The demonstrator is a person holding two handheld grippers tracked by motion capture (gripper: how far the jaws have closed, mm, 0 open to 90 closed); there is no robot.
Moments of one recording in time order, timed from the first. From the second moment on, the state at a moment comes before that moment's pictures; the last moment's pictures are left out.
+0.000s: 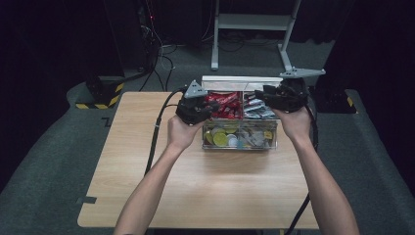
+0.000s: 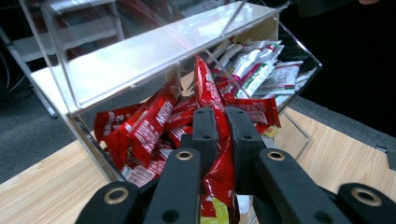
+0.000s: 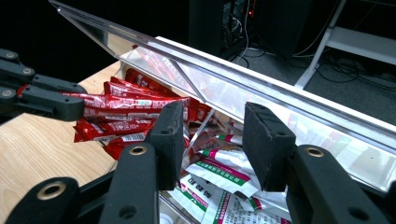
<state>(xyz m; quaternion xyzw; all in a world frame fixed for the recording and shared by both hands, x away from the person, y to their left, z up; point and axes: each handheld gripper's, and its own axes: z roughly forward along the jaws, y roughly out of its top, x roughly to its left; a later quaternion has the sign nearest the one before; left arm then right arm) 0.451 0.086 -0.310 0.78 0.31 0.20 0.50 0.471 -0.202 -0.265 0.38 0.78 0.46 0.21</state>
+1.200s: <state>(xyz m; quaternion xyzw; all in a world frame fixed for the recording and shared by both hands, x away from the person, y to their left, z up) 0.403 0.151 -0.300 0.75 0.32 0.19 0.54 0.480 -0.204 -0.271 0.38 0.77 0.46 0.19</state>
